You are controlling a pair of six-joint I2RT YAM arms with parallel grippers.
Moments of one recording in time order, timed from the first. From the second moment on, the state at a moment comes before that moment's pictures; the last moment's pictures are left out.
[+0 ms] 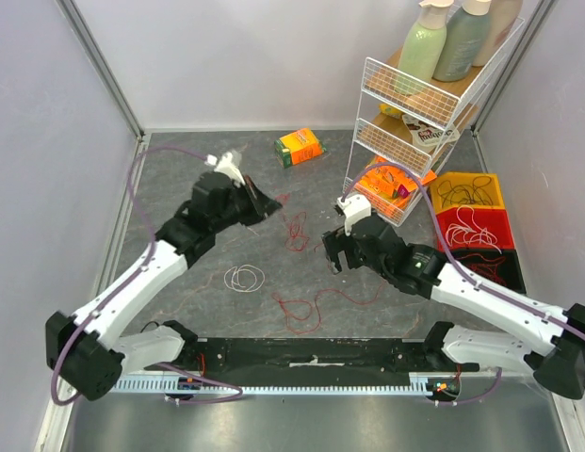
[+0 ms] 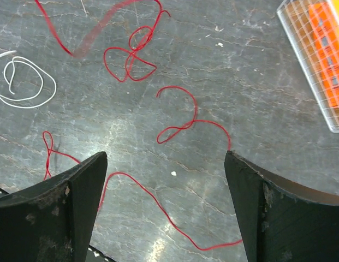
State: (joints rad) left arm -0.55 1.10 1.02 -0.25 0.12 -0.77; right arm 0.92 1.05 0.86 -0.44 0.33 0.25
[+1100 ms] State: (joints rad) left arm -0.53 0.87 0.68 -0.28 0.06 -0.75; right arm 0.72 1.75 1.06 -0.07 -0.03 0.20
